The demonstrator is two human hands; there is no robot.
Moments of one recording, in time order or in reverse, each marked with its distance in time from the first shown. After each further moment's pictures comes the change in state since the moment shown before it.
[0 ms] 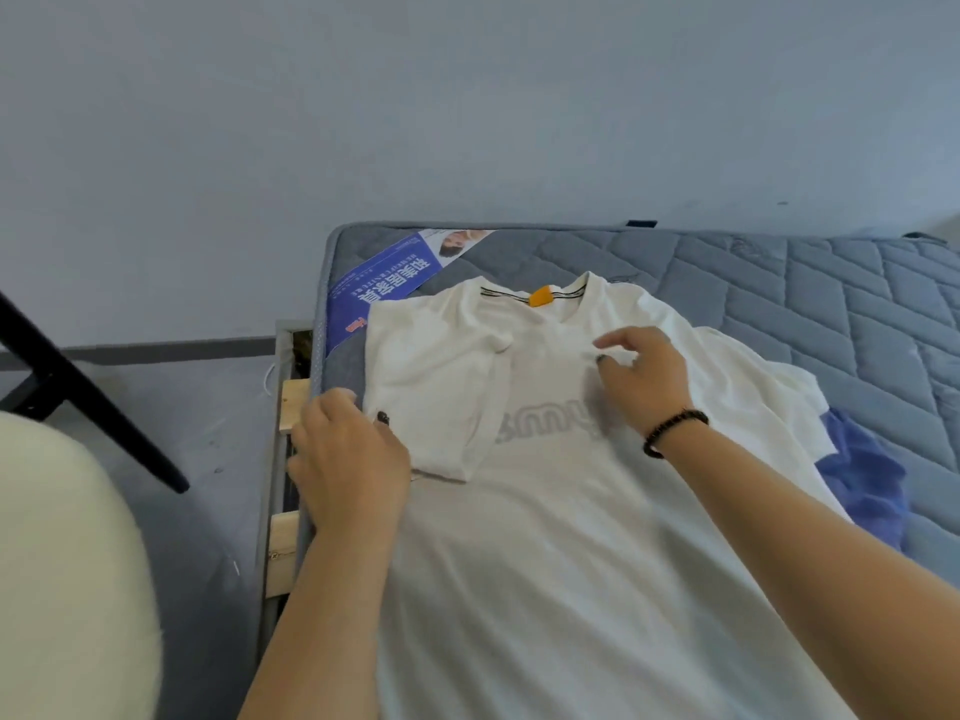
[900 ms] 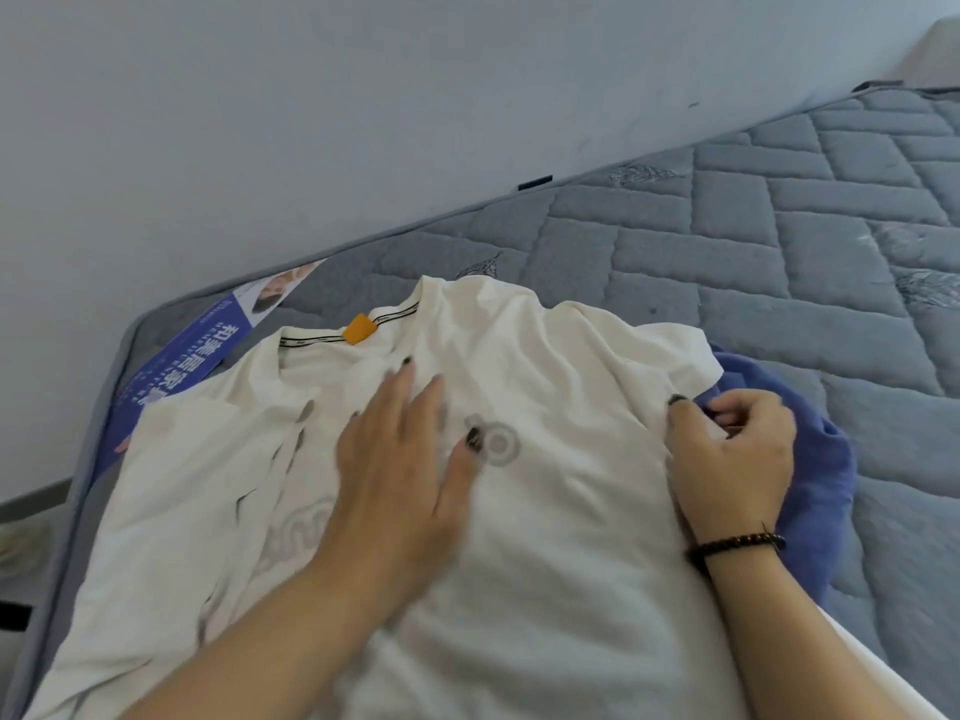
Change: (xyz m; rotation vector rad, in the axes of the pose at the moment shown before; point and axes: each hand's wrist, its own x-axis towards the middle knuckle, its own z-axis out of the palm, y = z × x) left_hand -0.062 0.155 0.122 0.154 -0.320 0.804; right_hand -0.010 0.188 -0.081 0.384 0.587 0.459
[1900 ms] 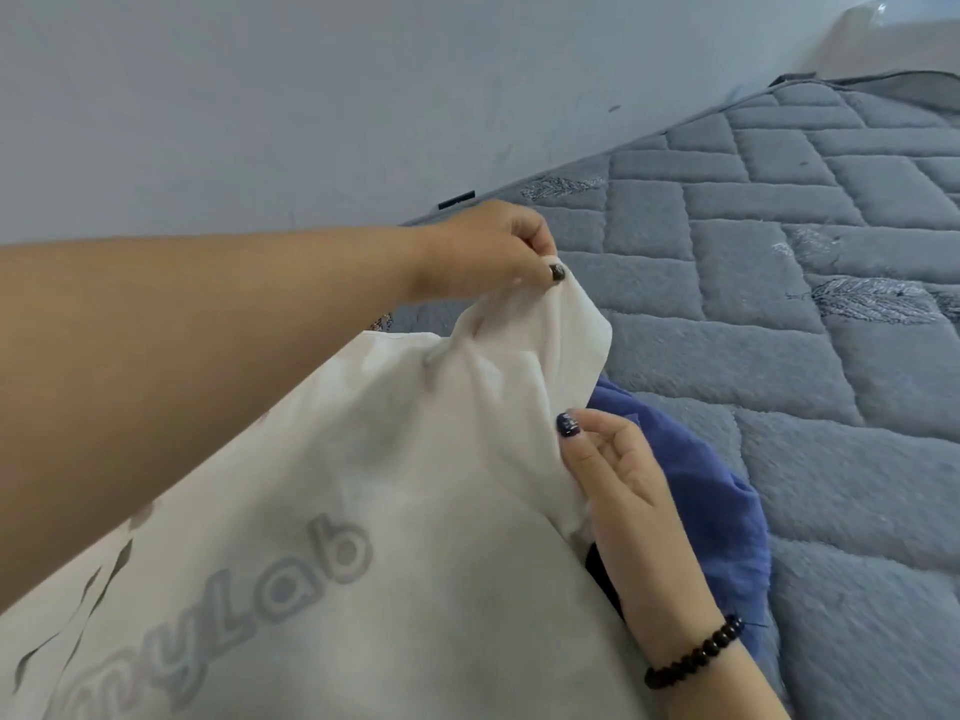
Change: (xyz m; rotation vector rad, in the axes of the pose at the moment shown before) left_hand 0.244 0.144 0.032 -0.351 -0.562 0.248; right_hand 0.028 -0.012 -0.015 0.496 -0.568 0.280
